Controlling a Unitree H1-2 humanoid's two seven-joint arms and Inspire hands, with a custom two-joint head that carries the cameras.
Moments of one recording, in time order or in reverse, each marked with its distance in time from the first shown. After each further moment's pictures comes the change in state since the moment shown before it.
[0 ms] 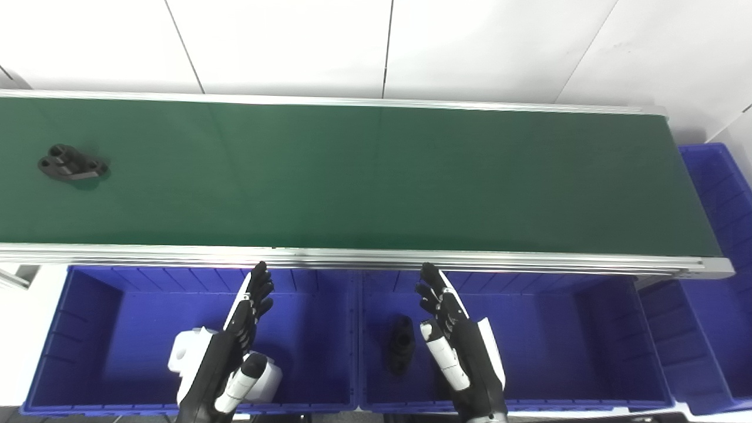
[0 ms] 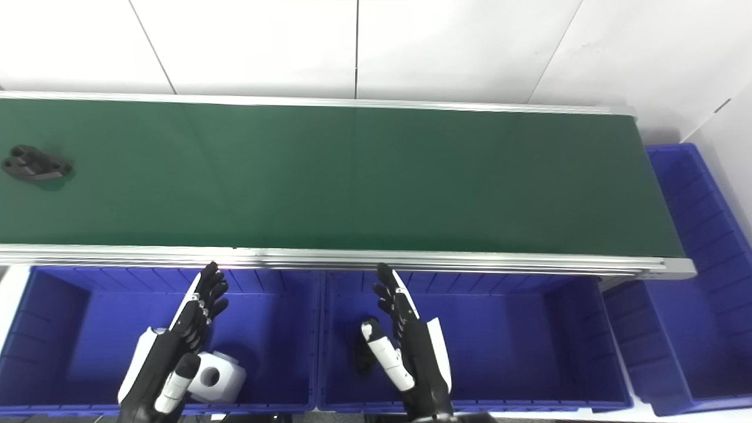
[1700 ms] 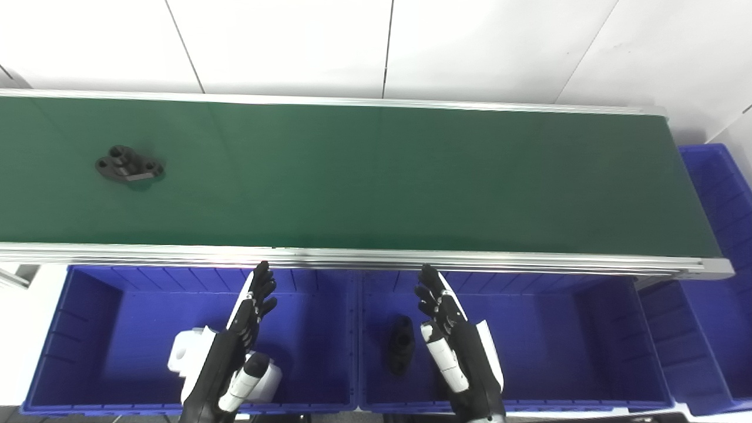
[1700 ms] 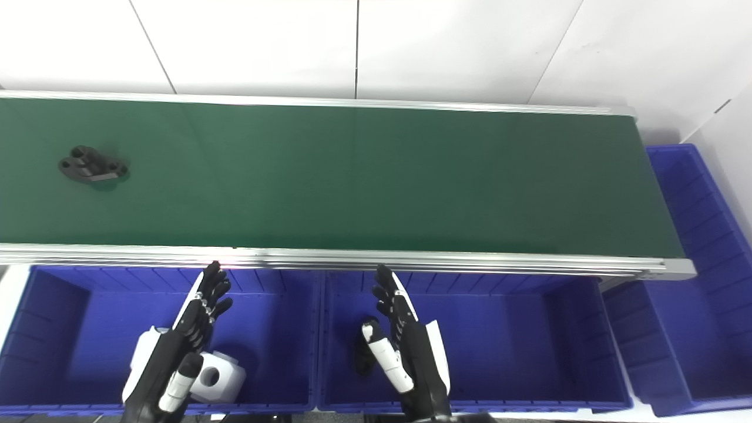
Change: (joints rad) left arm -0.005 0.001 -0.014 0.021 0.016 -0.034 0.008; right arm 0.002 -0.002 0.005 0.017 0.017 -0.012 0.000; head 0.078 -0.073
